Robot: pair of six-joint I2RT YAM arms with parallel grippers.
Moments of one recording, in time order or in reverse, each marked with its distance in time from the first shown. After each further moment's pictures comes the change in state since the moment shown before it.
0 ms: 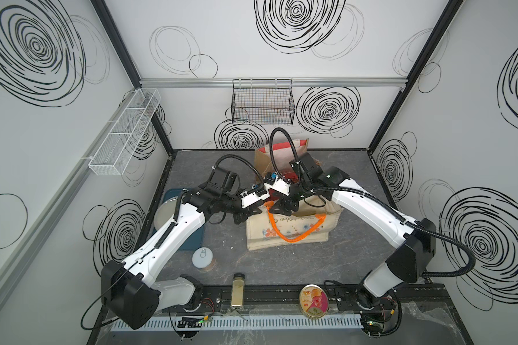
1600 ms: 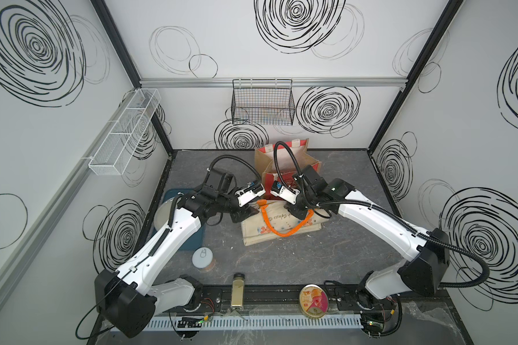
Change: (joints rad) left arm 0.006 -0.058 -0.026 0.050 -0.154 -0.096; right arm 0.072 -0.126 -0.175 0.021 0.364 0.119
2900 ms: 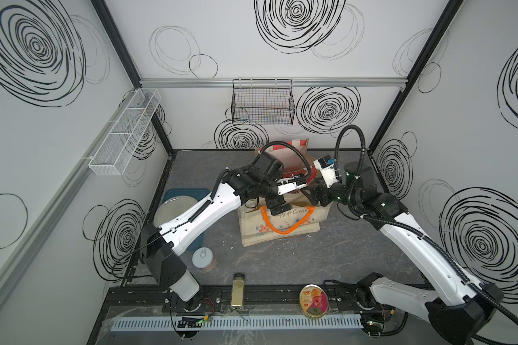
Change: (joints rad) left arm -0.312 0.421 0.520 -0.120 -0.217 0.043; right arm -0.282 -0.413 -0.244 0.308 -0.159 0.426
